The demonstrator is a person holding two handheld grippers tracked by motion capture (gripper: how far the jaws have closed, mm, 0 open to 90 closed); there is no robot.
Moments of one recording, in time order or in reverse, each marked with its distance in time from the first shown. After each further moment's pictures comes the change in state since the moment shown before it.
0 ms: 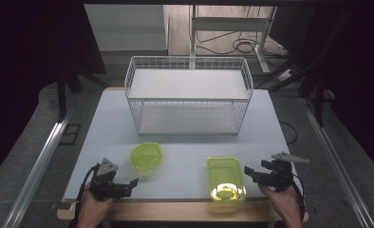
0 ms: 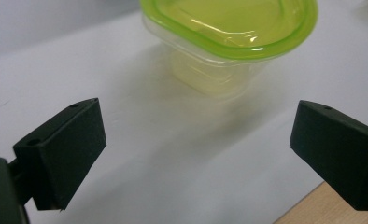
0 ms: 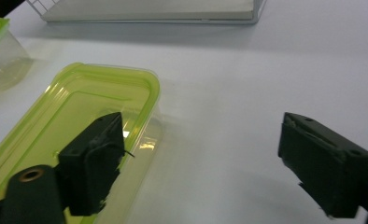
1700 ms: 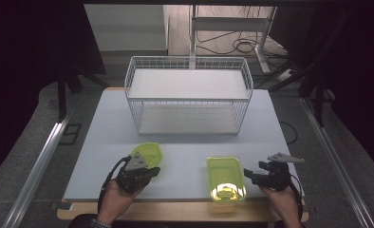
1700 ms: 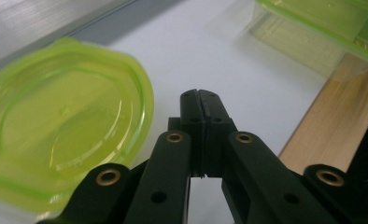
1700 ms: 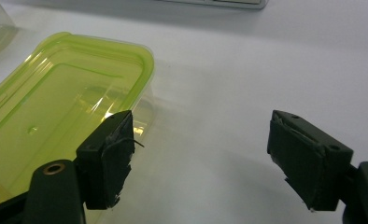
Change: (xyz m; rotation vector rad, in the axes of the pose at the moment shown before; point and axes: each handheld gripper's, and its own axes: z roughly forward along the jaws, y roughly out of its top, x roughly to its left) left arm -0.057 0.057 0.016 -0.006 -0.197 0.211; right arm -0.004 -0.005 0.008 0.043 -0.003 -0.081
